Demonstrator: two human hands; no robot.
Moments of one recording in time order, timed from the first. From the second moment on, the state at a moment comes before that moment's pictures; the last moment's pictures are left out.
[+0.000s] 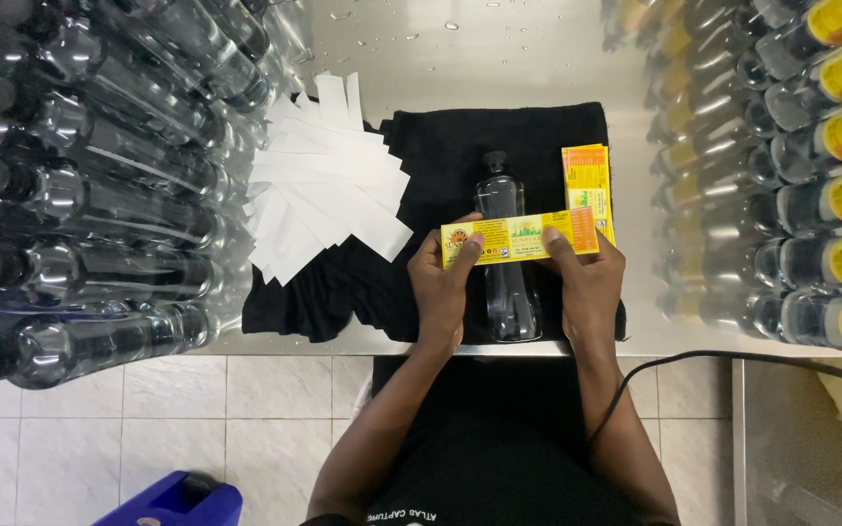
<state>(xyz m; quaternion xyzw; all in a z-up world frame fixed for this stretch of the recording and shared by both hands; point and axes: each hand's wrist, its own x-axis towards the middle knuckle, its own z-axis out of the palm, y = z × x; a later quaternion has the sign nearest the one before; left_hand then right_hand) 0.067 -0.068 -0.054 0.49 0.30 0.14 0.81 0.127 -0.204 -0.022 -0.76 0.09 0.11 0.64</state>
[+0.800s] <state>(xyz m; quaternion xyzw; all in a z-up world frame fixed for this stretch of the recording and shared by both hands) 0.066 -0.068 -0.053 0.49 0.30 0.13 0.81 0.127 -0.206 -0.024 -0.76 0.10 0.11 0.63</state>
